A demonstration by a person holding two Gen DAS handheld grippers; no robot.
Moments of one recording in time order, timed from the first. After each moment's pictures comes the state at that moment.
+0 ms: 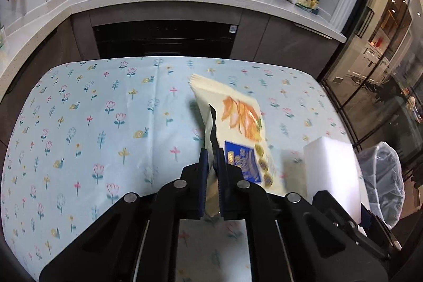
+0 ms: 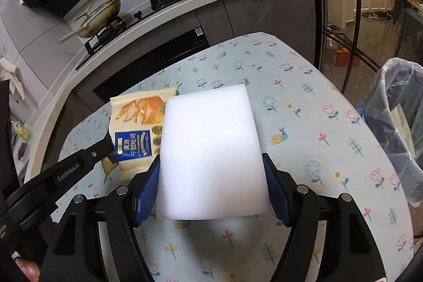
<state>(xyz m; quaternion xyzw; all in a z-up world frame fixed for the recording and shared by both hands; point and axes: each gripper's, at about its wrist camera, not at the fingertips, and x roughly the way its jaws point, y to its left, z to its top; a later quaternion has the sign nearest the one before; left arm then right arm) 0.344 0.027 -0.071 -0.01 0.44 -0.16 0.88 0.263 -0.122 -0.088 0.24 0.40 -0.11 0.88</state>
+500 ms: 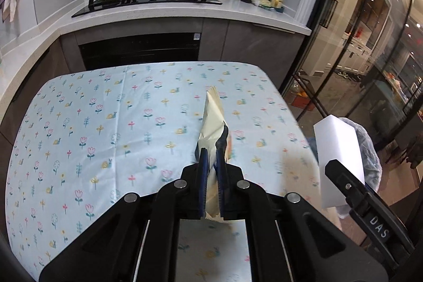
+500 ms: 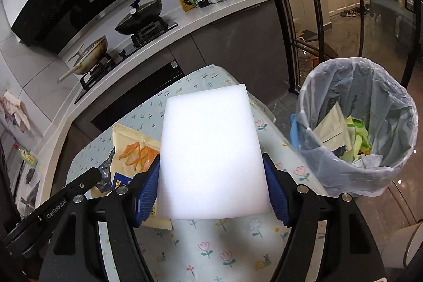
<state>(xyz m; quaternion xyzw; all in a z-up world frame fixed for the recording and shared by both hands) 0.244 -0.028 -0.024 0.01 0.41 -0.20 0.89 0.160 -0.195 -0.043 0.27 0.34 -0.16 0.89</state>
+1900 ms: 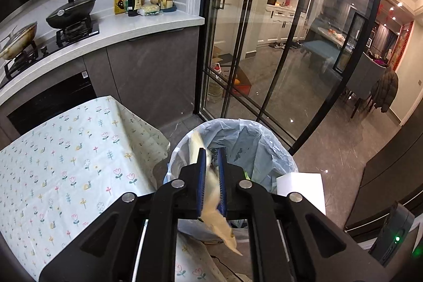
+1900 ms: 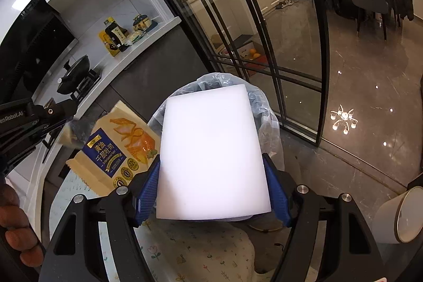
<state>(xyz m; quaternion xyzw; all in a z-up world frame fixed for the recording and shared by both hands) 0.164 -0.291 0.005 0.11 0.37 -0.37 0.85 0.011 -0.386 -0.075 0.35 0.29 -0.29 0.84</state>
